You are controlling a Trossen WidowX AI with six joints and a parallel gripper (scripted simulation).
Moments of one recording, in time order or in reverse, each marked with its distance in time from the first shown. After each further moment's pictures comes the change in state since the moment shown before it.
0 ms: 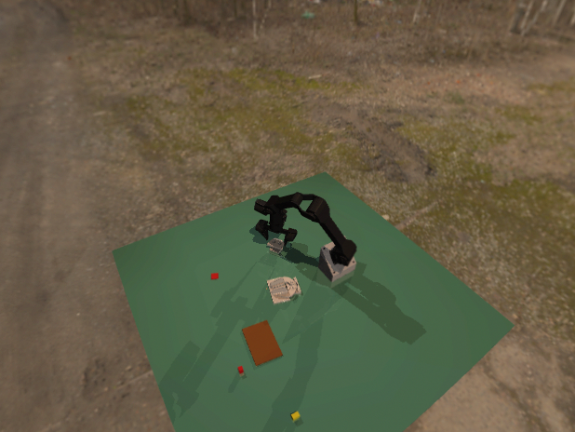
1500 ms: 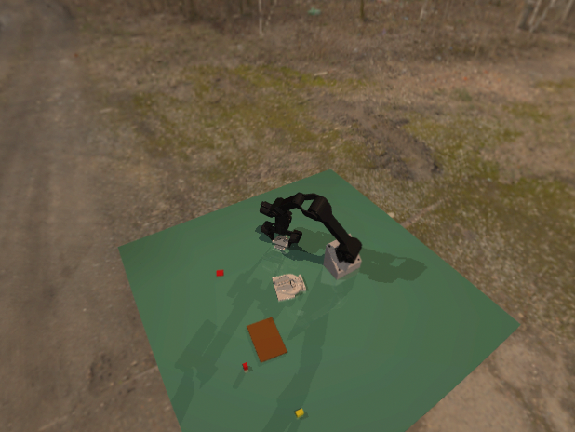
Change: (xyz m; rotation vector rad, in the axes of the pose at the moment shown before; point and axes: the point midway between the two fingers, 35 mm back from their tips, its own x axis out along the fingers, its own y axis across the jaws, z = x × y) arm 0.029 -0.001 -0.001 0.002 0.004 -0.004
